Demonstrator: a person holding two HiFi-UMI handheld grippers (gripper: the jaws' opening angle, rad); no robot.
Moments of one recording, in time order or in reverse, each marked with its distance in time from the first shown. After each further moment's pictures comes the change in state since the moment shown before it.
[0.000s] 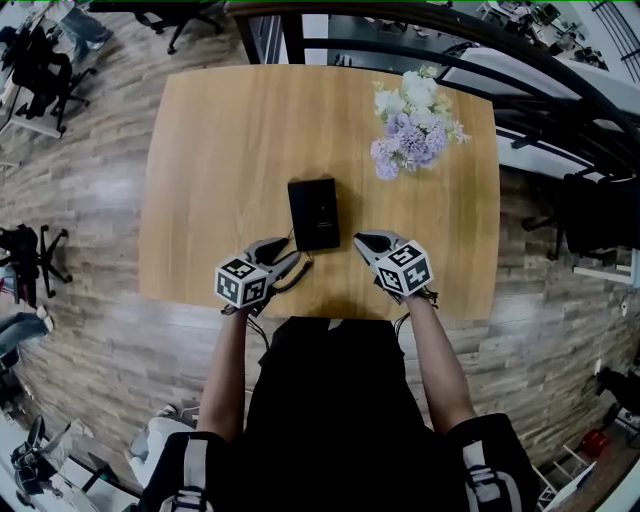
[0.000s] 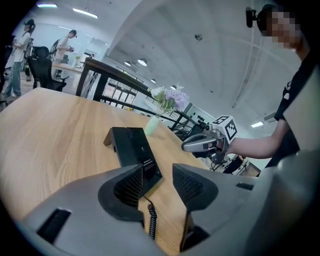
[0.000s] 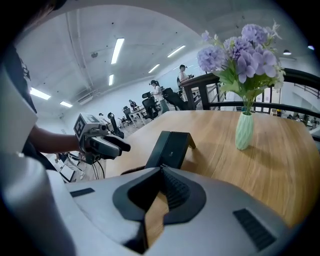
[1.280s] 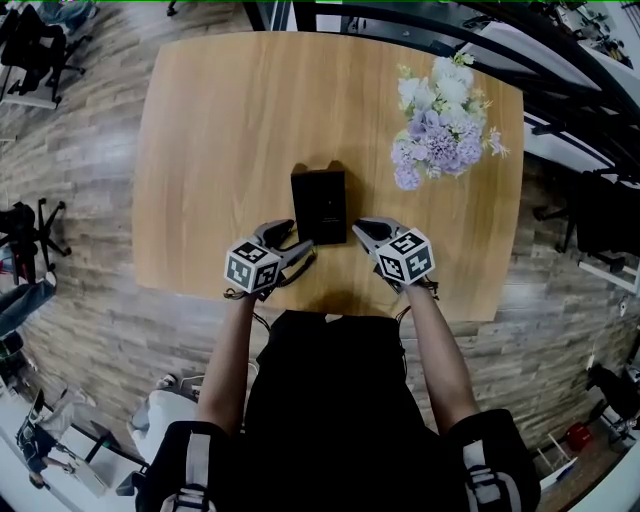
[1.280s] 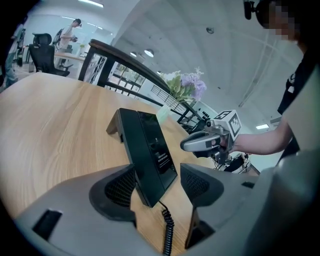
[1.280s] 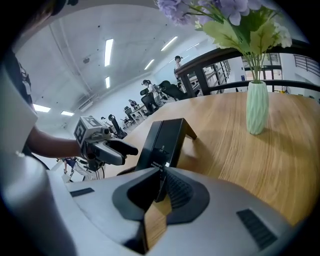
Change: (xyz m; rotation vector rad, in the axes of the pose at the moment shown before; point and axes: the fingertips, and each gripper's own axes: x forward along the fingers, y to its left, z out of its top) left arm 0.046 0.039 -0.019 -0.065 0.099 0.017; right arm 0.056 -0.024 -0.012 0.097 0.058 0.096
